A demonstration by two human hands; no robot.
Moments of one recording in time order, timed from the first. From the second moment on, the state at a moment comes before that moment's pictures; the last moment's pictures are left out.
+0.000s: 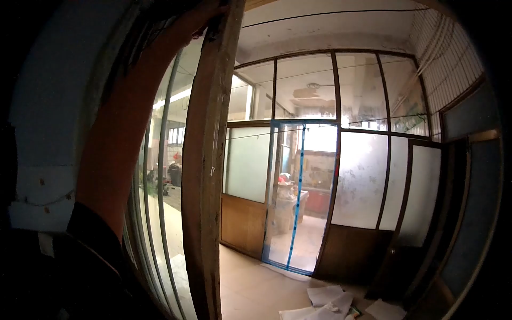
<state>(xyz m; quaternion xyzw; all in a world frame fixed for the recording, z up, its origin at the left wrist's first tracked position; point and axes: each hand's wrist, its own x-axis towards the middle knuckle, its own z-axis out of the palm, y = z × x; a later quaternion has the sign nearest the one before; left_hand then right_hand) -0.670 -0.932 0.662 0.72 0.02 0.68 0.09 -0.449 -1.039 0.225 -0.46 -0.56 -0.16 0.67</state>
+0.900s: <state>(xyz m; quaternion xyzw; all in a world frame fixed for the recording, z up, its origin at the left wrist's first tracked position) -0.681 -0.950 0.610 0.63 -0.04 0.71 -0.31 -0.441 -1.032 0.218 -0.46 -0.56 -0.15 0.68</state>
